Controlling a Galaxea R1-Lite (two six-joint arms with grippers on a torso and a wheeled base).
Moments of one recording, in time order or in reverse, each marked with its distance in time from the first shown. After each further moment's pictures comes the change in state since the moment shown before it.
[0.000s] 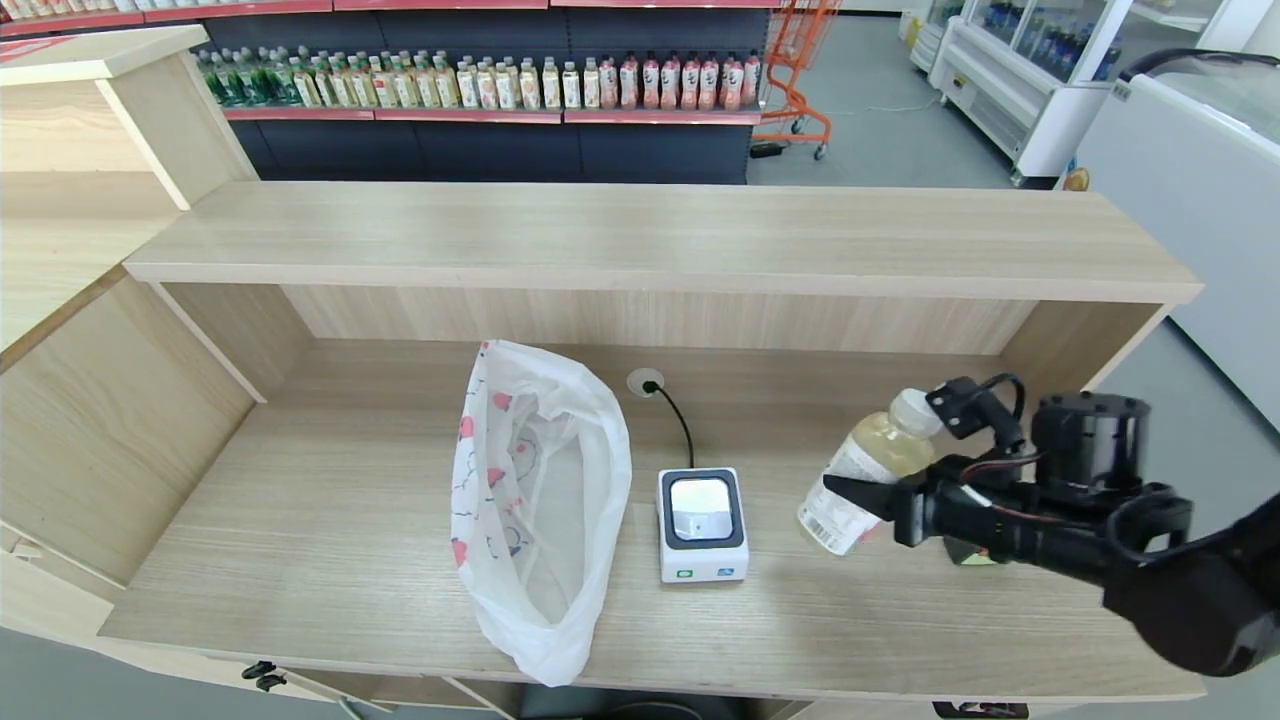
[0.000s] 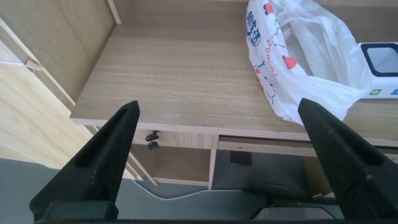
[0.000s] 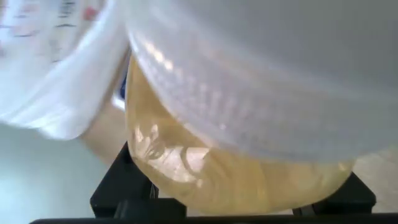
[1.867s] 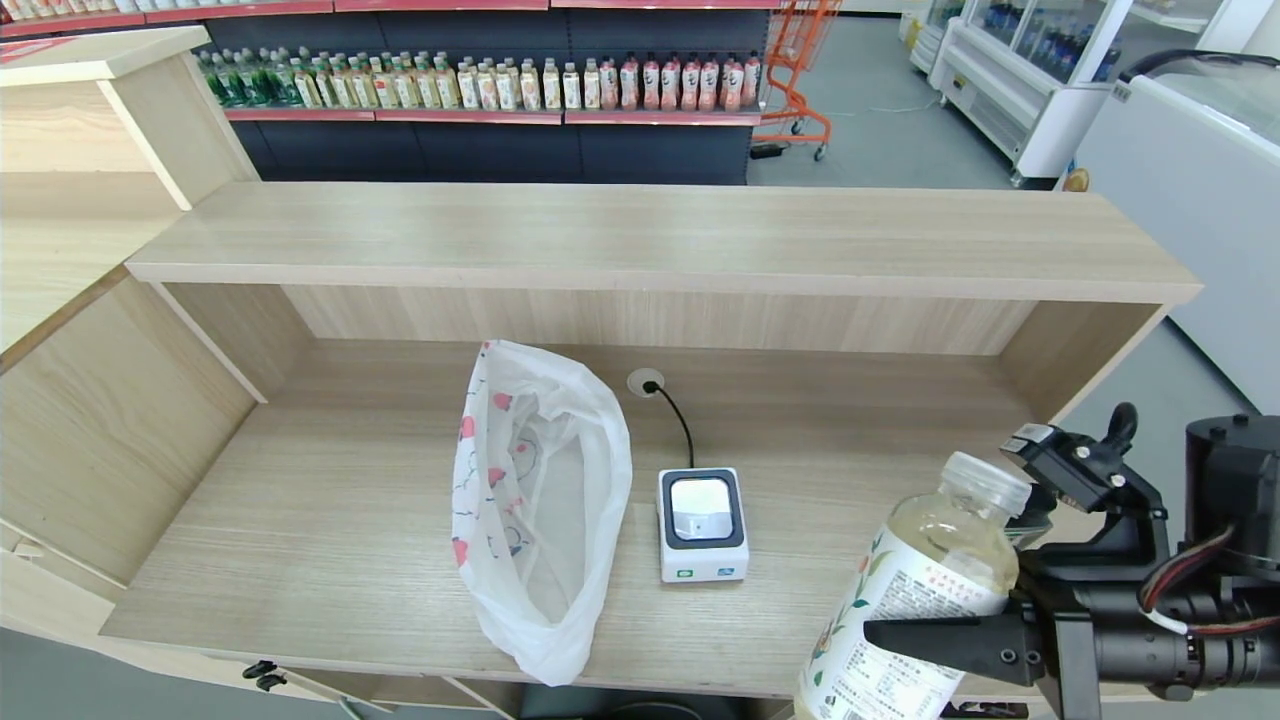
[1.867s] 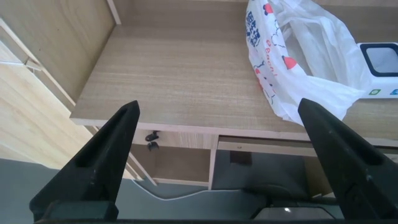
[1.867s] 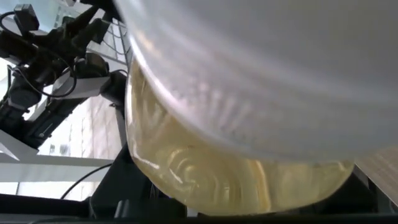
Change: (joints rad) left arm 0.000 0.000 0.000 0.000 0.000 0.000; right arm 0.165 -0.422 0.133 0.354 0.370 0.183
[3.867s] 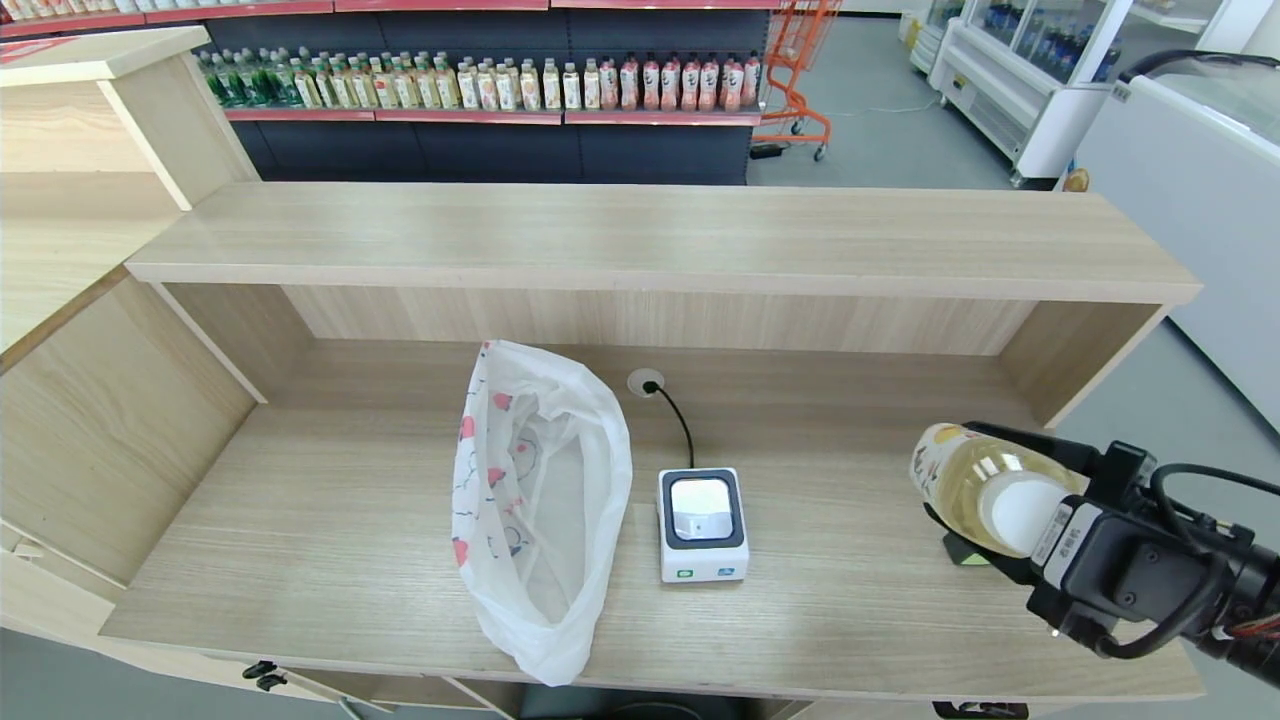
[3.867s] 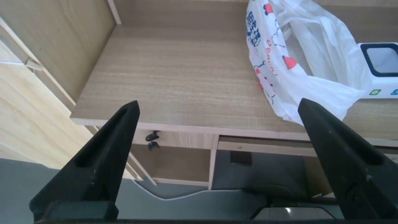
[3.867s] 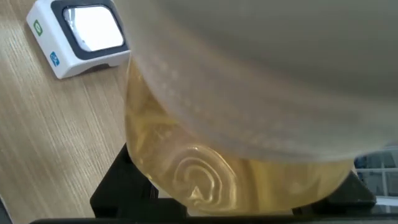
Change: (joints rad) left arm 0.000 0.000 0.000 0.000 0.000 0.000; right arm -0.022 -0.063 0.143 -0.395 -0.663 -1.323
